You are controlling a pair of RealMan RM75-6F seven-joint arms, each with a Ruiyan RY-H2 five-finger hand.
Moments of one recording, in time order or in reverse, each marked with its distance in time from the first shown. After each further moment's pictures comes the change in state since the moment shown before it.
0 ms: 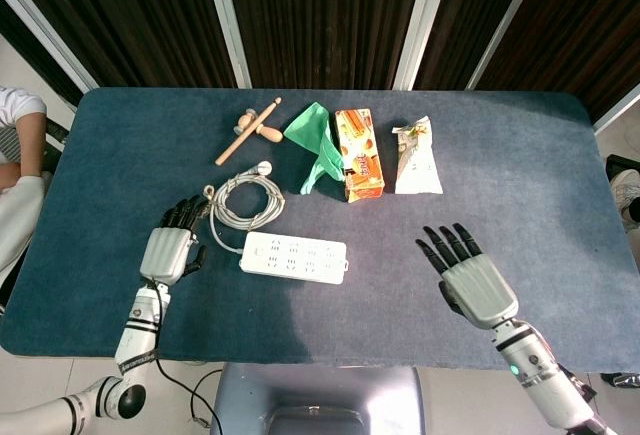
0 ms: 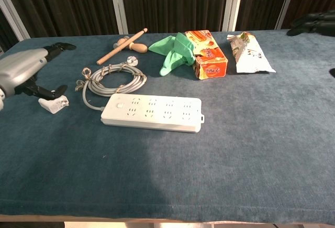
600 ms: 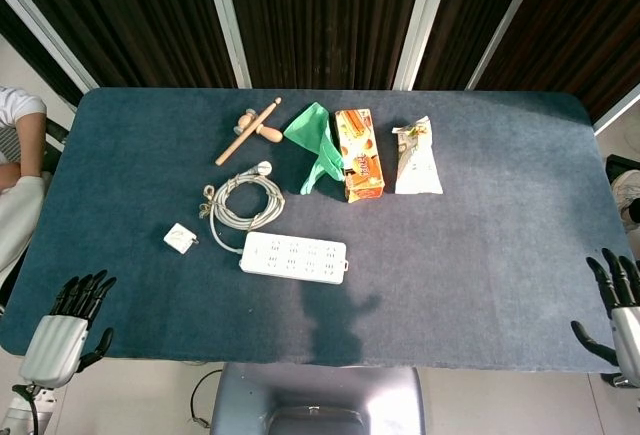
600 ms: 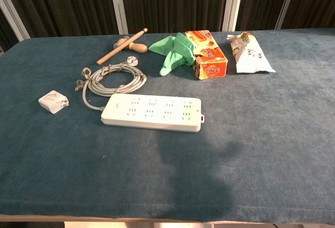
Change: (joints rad) left arm 0.377 0.412 0.351 -0.212 0.327 0.338 -0.197; right arm -0.406 0.028 -0.062 0.391 -0.095 0.445 0.527
